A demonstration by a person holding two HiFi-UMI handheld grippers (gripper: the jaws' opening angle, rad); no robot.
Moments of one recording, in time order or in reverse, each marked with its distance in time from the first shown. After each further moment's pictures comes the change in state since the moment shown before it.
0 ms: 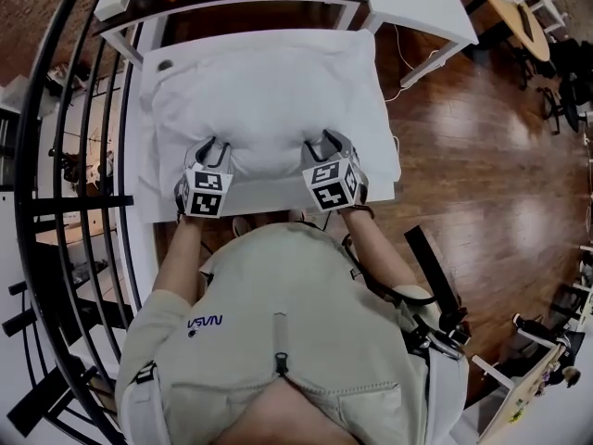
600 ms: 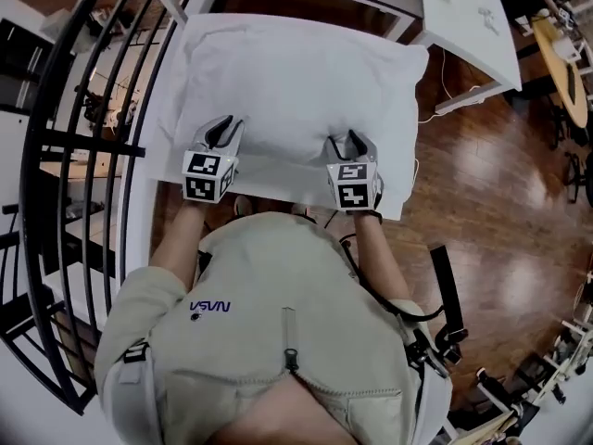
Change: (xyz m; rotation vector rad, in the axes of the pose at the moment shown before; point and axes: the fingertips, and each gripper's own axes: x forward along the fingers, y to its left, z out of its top) left arm -0.030 -0.003 0.040 -0.231 -0.175 0.095; right arm 0.001 -0.033 -0.009 0.083 -0.064 0.096
